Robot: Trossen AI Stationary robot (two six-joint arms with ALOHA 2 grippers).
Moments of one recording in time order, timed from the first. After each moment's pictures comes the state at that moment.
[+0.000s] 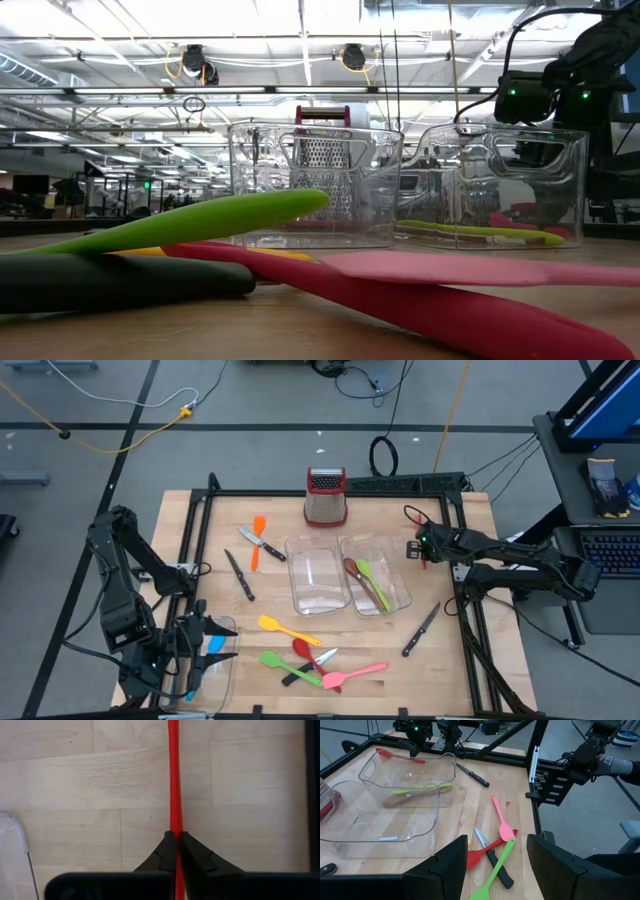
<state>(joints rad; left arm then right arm) -1.11 1.26 1.22 -0.80 -0.94 -0.92 -0.60 1.00 0.25 -0.72 0.21 0.99</state>
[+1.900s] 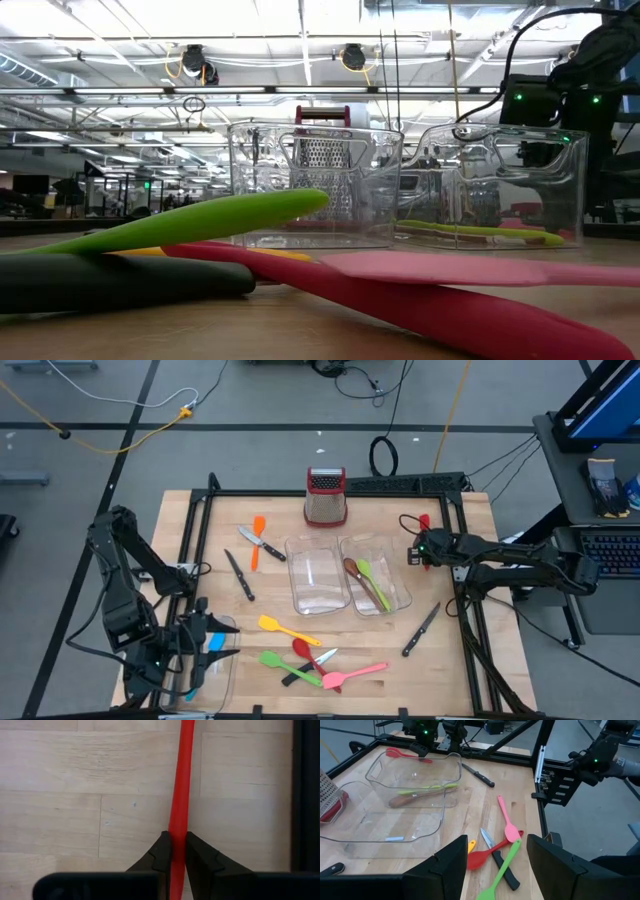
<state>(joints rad) -1.09 1.26 1.22 -0.81 -0.94 -0.92 -0.49 1.01 0.27 -0.71 0.27 1.02</state>
